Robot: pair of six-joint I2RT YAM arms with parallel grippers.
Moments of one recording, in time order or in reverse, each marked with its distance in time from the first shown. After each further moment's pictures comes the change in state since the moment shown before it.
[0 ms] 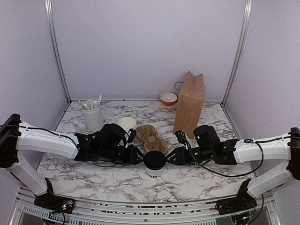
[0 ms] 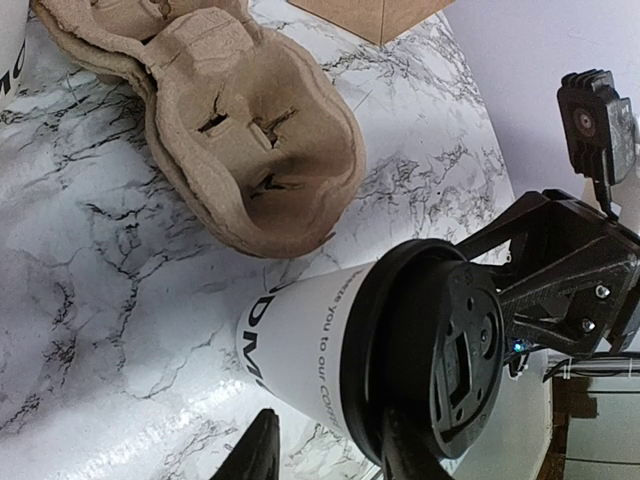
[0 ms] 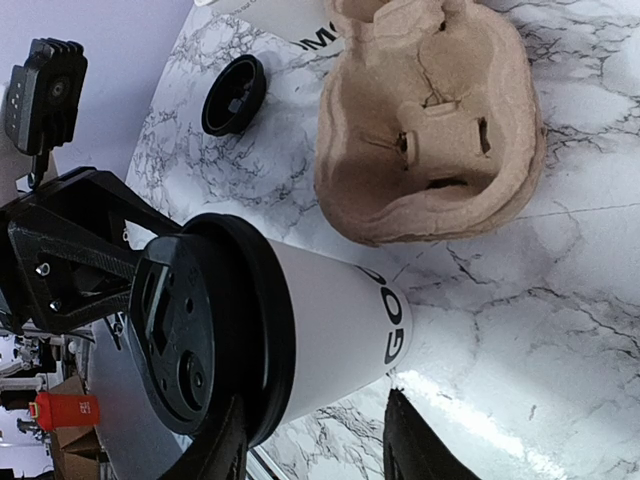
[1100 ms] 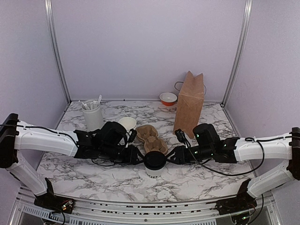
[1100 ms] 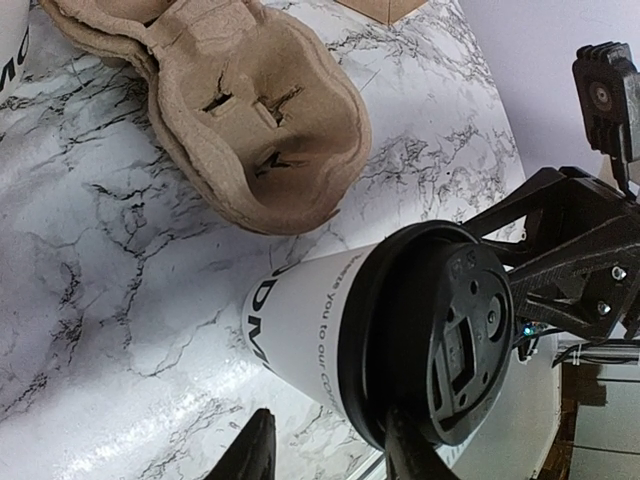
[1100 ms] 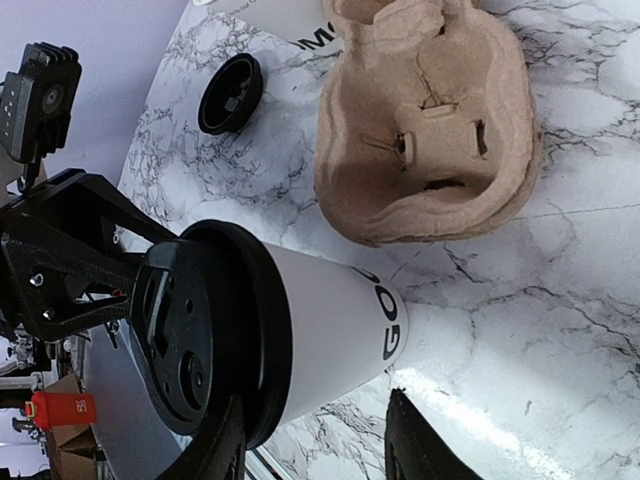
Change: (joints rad) left arm 0.000 -0.010 0.053 -0.103 0.022 0.023; right arm -0.003 -0.006 0.036 -0.059 -0.004 -0.011
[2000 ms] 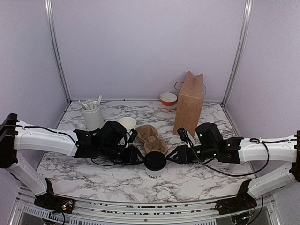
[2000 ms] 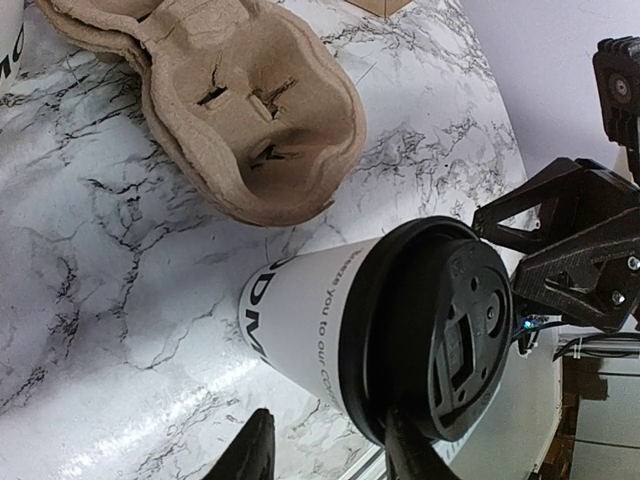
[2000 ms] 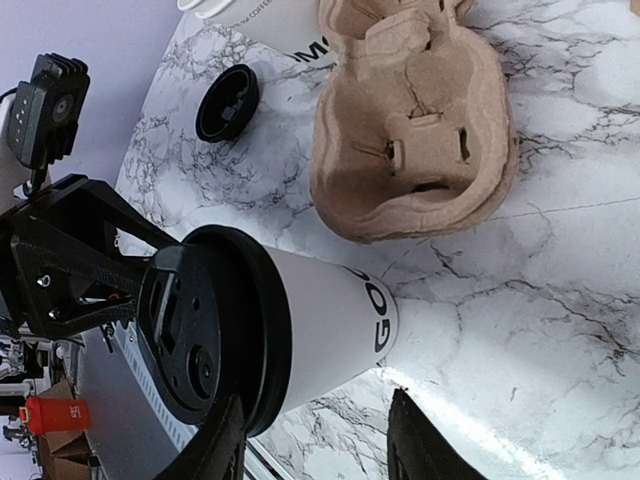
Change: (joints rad) left arm -0.004 -0.006 0.008 -0.018 0.008 0.007; right arm 0.005 -0.063 0.001 -0.055 0.044 -0.003
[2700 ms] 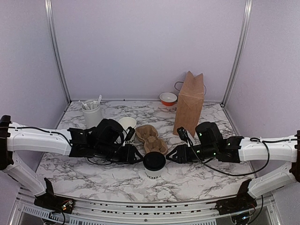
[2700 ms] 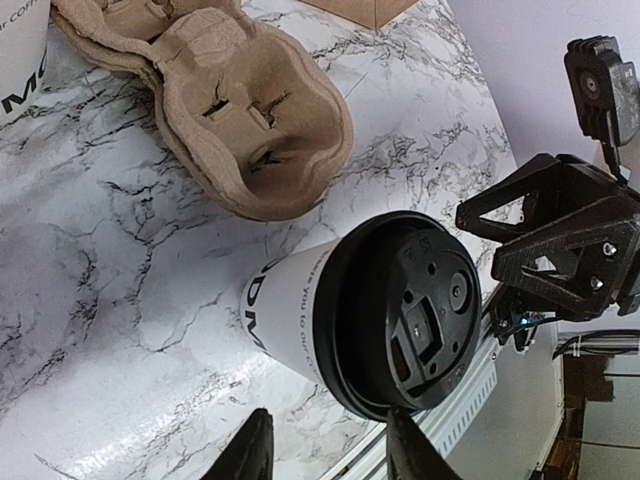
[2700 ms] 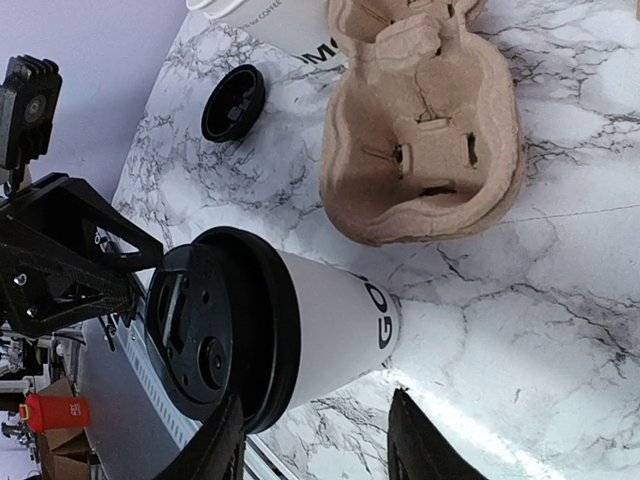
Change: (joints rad) left arm -0.001 -0.076 0.000 -0.063 -0.029 0.011; right arm 0.004 0.000 0.018 -0.016 -0.001 -0.006
